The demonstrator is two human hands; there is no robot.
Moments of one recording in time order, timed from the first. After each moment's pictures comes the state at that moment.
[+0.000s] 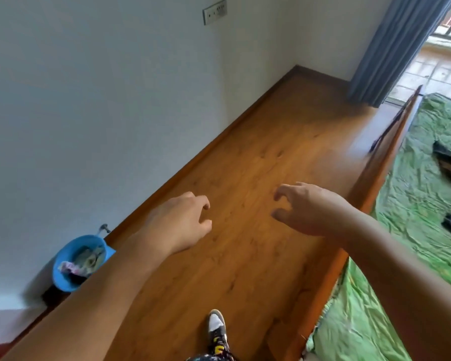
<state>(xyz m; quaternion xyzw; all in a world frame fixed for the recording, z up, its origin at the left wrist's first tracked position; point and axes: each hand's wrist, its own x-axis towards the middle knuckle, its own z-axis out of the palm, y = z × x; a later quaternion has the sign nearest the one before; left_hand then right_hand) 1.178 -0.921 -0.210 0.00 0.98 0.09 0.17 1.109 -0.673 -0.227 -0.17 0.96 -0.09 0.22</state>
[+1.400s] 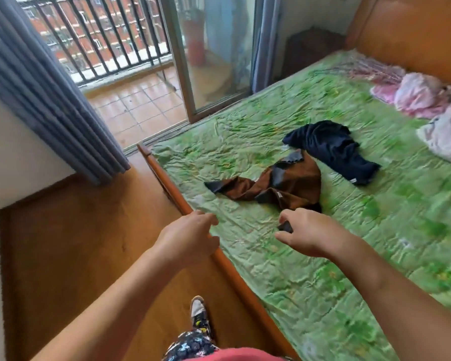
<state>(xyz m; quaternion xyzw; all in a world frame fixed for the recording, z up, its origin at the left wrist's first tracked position) 0.578 -0.297 -0.251 0.61 0.76 -0.02 0.23 0.809 -0.176 -0.267 0.47 0.83 -0.21 0.19</state>
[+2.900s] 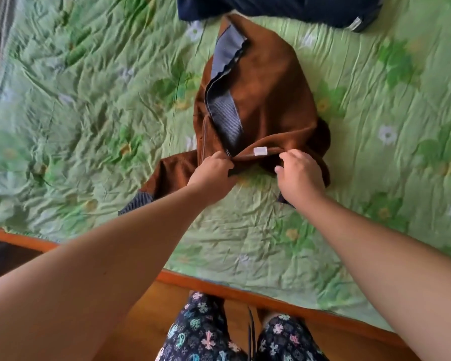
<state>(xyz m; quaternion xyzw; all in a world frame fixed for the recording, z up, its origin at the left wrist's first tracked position) 0.587 0.148 -0.670 0.76 0.51 -0.16 0.36 0.782 0.076 -0.685 0.79 0.55 -0.26 -0.01</state>
